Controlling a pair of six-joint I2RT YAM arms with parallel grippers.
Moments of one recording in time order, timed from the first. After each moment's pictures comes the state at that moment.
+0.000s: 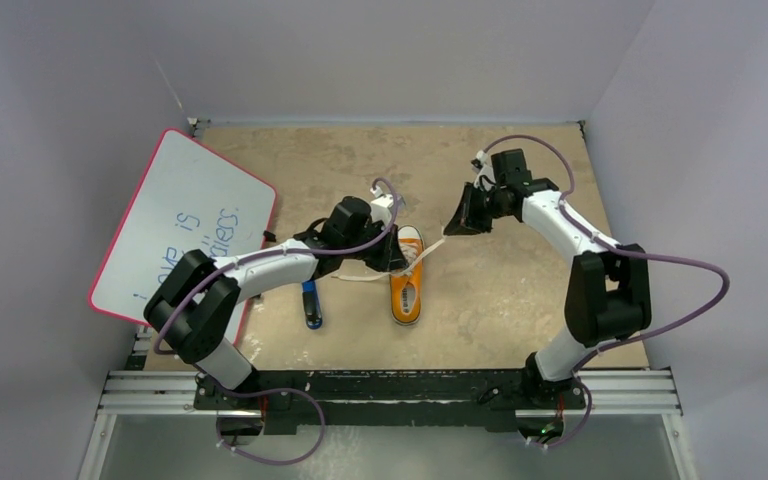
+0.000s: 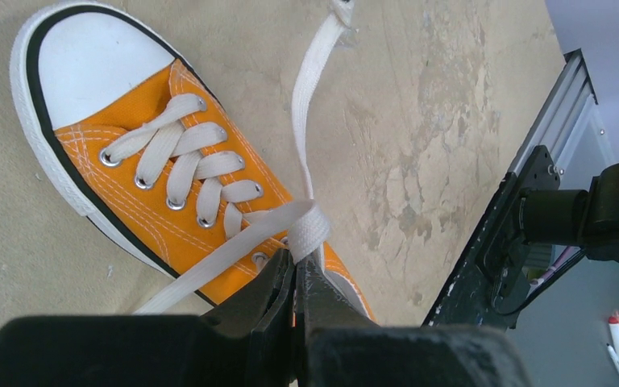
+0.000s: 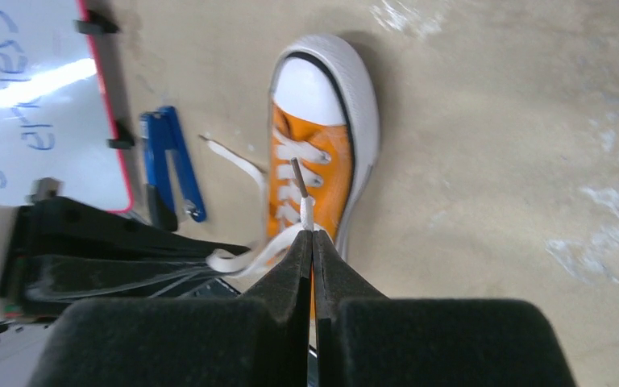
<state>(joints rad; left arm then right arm) -0.71 1.60 0.91 0.08 0.41 -0.43 0.20 1.61 1.17 -0.56 -0.54 0.46</state>
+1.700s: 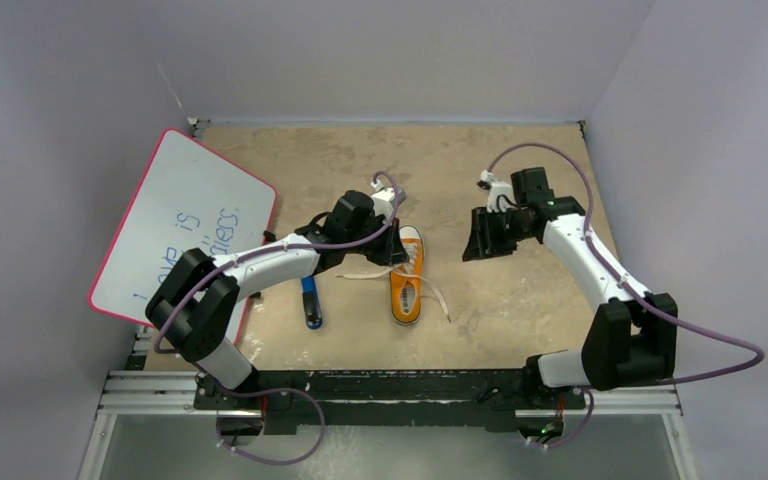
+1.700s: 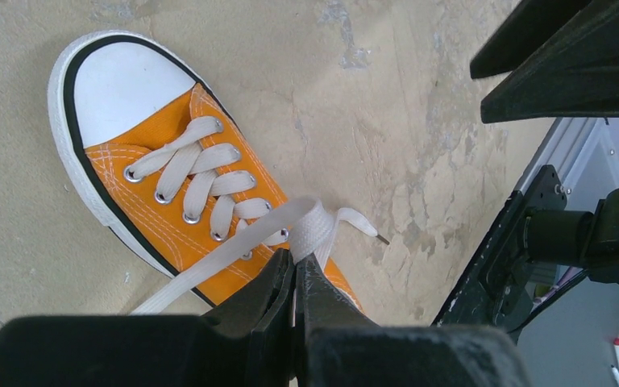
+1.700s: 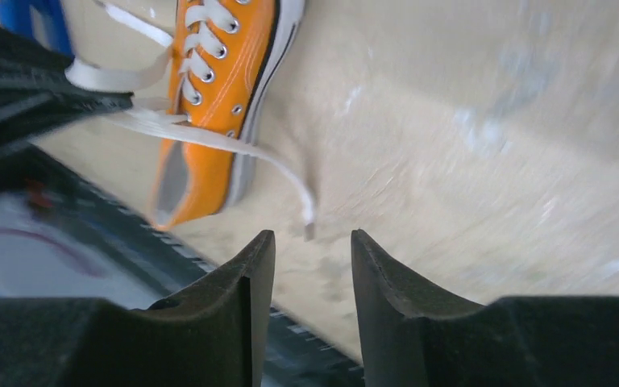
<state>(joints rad) -0.71 1.61 0.97 0.02 0.36 -0.44 0.14 1.38 1.05 -0.85 -0.50 0.15</state>
